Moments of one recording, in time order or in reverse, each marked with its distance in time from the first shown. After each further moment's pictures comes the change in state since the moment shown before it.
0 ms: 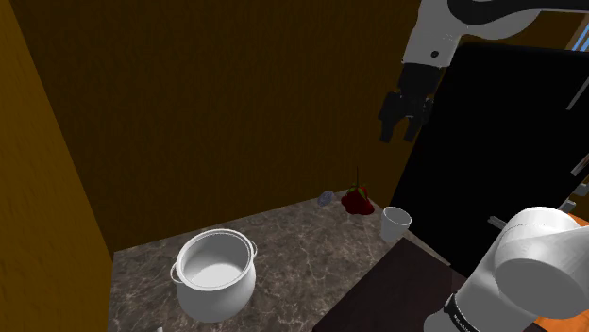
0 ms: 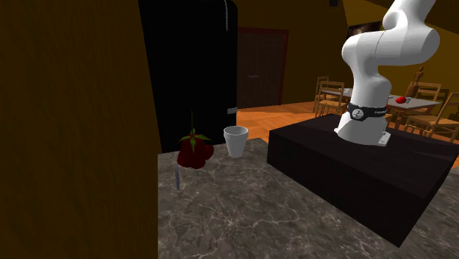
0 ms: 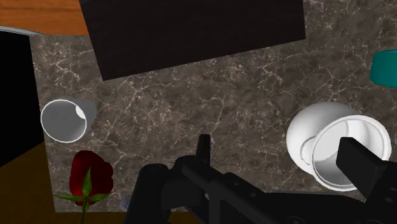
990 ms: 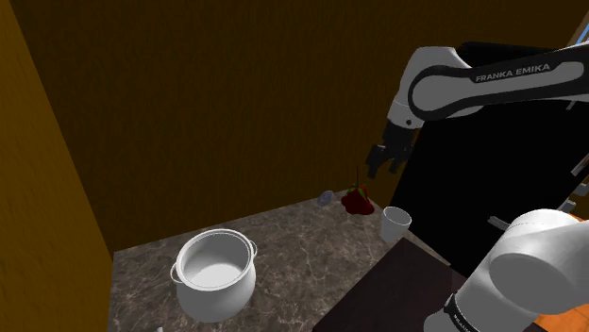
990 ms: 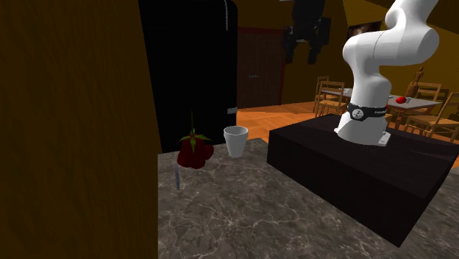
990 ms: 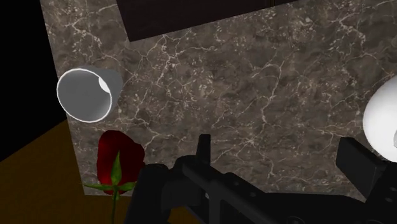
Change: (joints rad) arm -0.092 0.071 -0.076 -0.337 -0.160 0.511 -0.103
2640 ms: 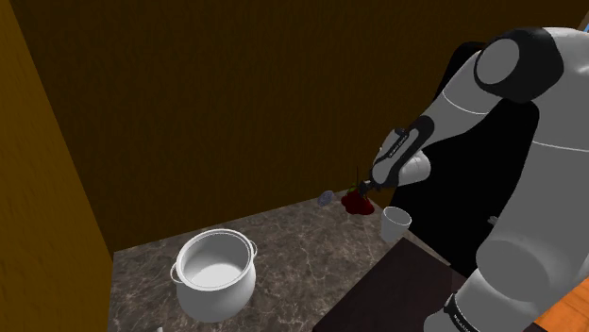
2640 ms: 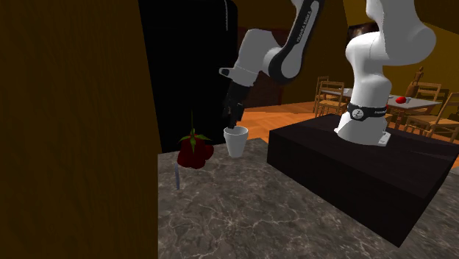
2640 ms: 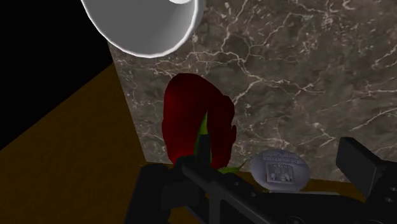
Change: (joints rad) arm -0.227 0.931 -0.143 0.131 -0.111 1.070 -0.181
